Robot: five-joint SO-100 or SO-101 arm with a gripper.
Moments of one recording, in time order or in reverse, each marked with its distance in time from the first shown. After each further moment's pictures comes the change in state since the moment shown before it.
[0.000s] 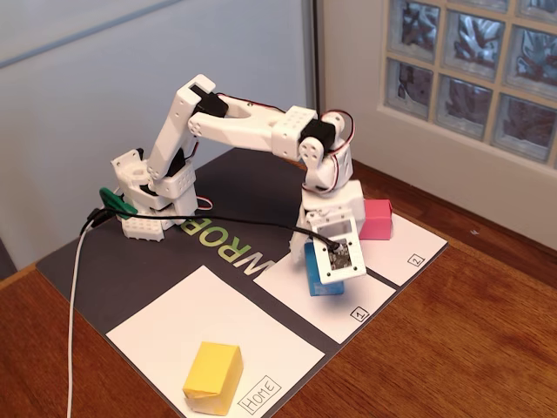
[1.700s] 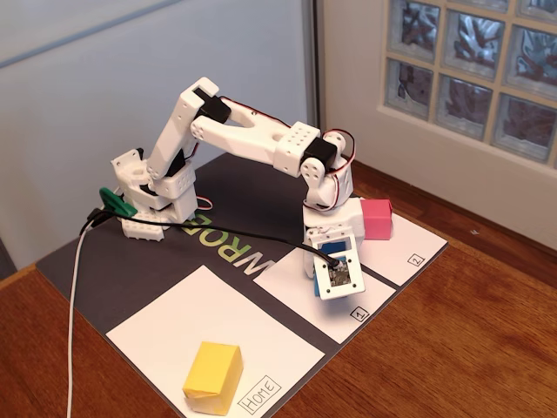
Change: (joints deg) arm 0.4 -1.7 4.2 -5.7 0.2
